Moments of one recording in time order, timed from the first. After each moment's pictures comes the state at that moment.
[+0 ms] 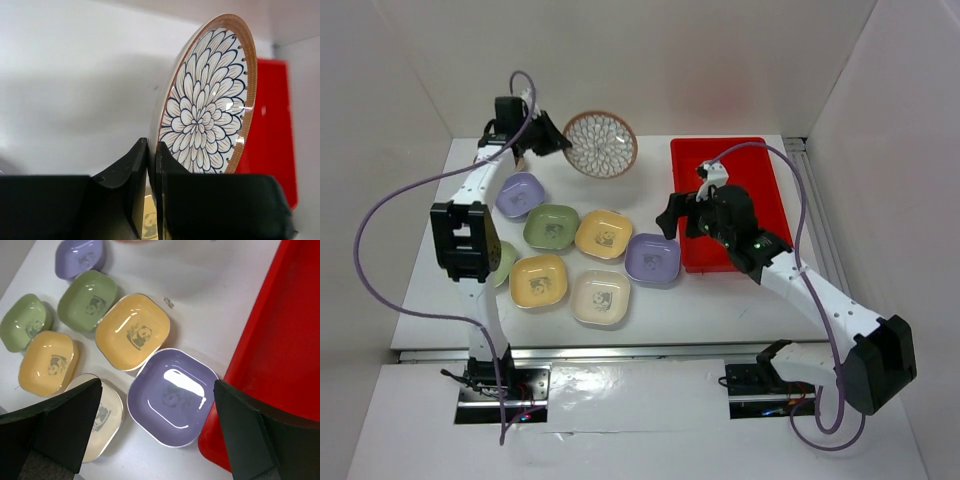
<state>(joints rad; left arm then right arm) -0.01 2.15 1.91 -0.36 0.46 -0.50 0.54 1.16 0.91 -0.11 -0.04 0.32</state>
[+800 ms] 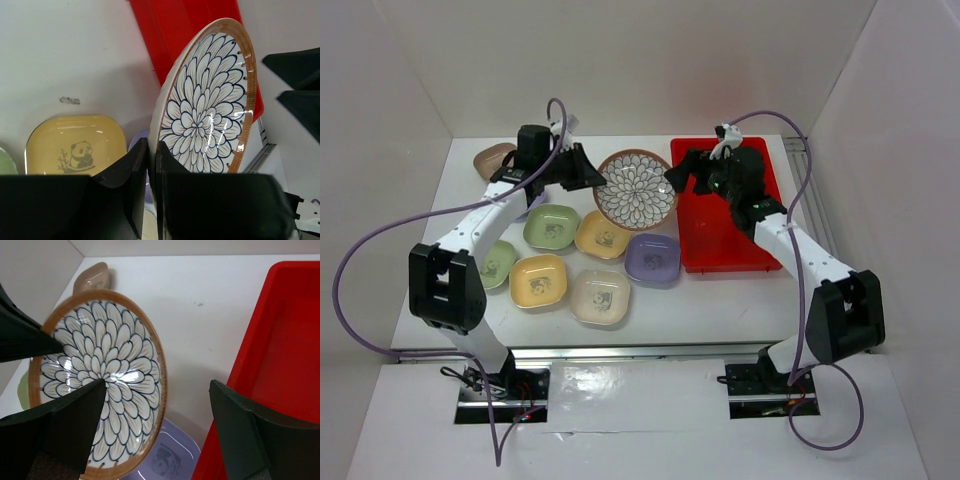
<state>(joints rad) -0.22 1.67 1.43 -0.28 0.54 -0.47 0.31 1.43 1.09 0.15 -0.26 0.37</state>
